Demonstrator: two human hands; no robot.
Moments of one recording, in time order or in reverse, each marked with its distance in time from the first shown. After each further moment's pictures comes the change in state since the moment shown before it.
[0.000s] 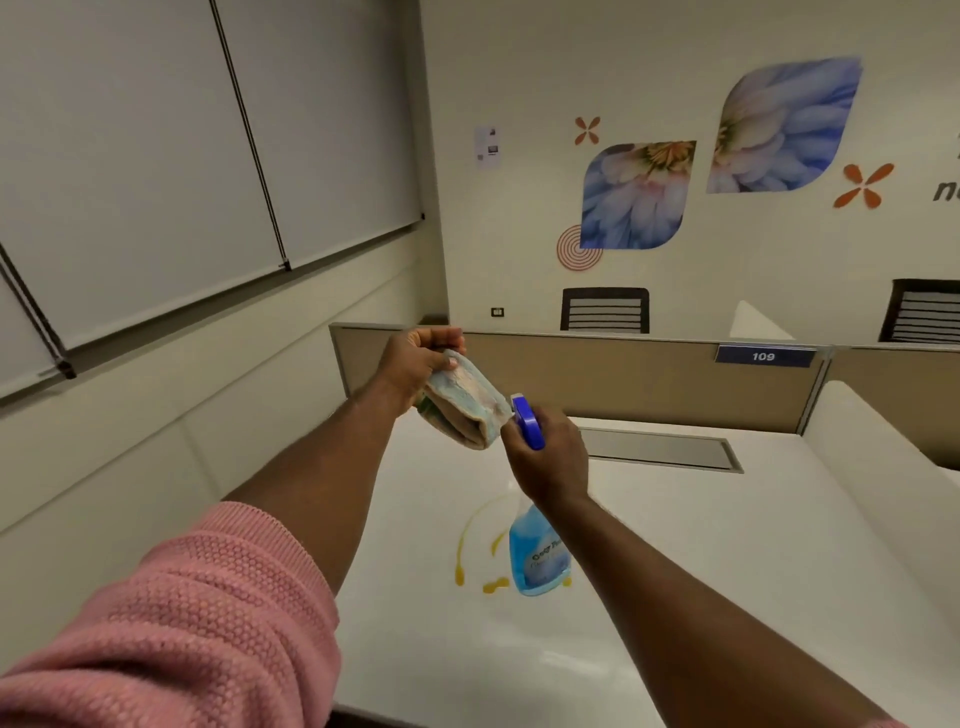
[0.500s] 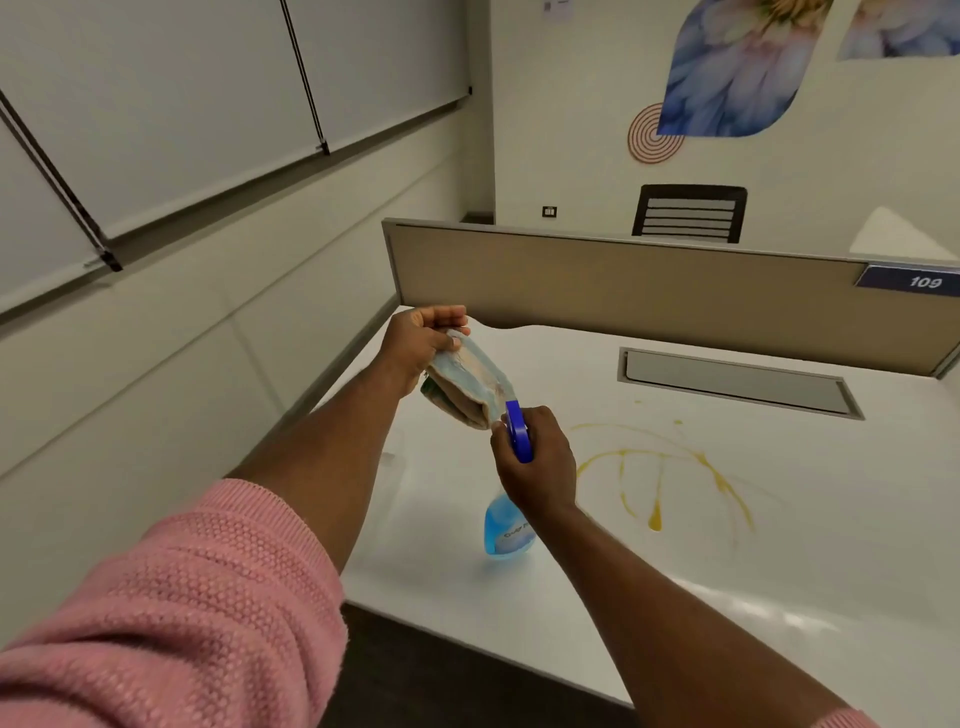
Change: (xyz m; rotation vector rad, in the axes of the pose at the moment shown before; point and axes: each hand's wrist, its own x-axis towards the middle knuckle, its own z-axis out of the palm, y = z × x) left_hand 0.027 -0.124 -0.138 0.069 0.088 -0.191; right_hand -0.067 0.017 0.179 0.065 -0.194 0.124
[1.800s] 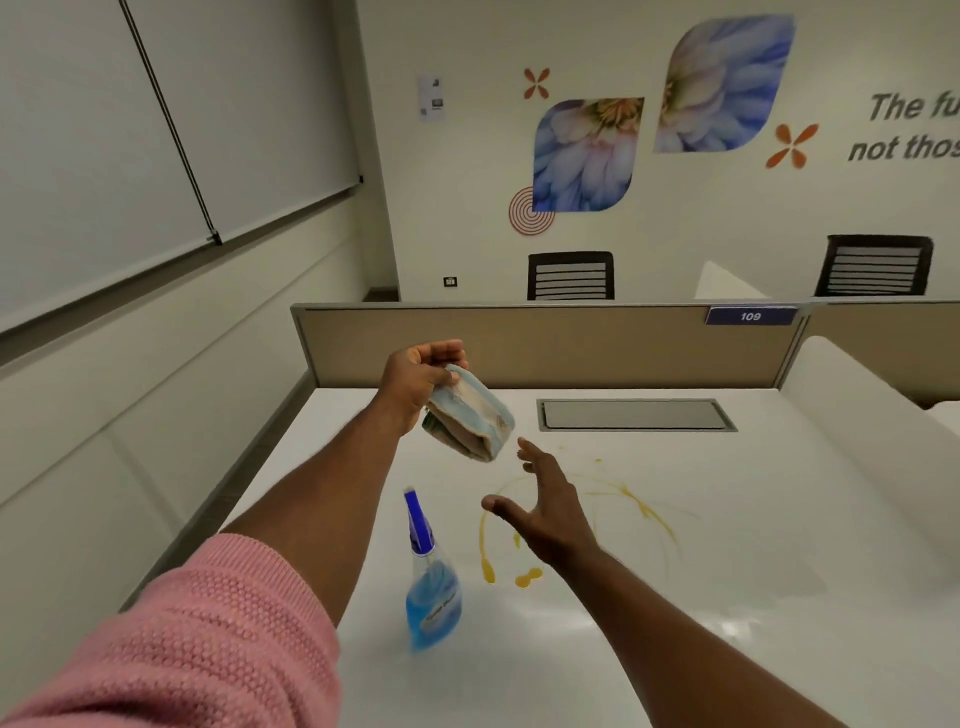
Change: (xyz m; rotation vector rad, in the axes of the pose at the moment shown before) left_hand 0.016 0.048 0.066 -0.148 -0.245 0.067; right_hand 0.006 0.016 -0.074 -0.105 -0.107 0.114
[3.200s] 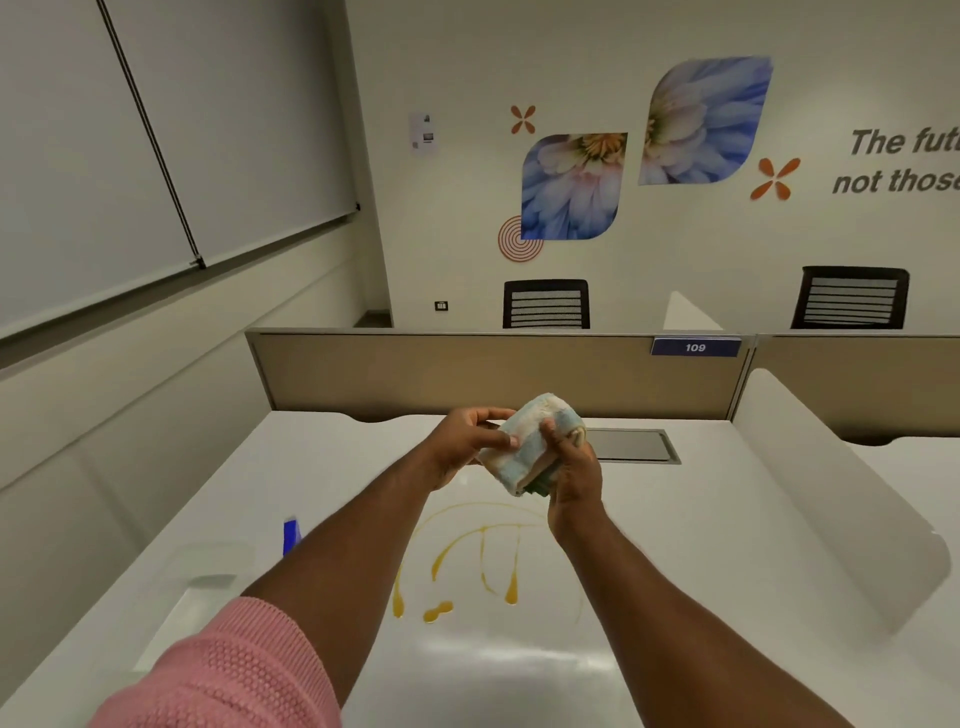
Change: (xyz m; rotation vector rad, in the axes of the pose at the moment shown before) left_hand -0.017 -0.022 0.206 0.154 -0.350 -0.158; right_hand 0.063 0.067 -0.164 1.115 0.253 0.250
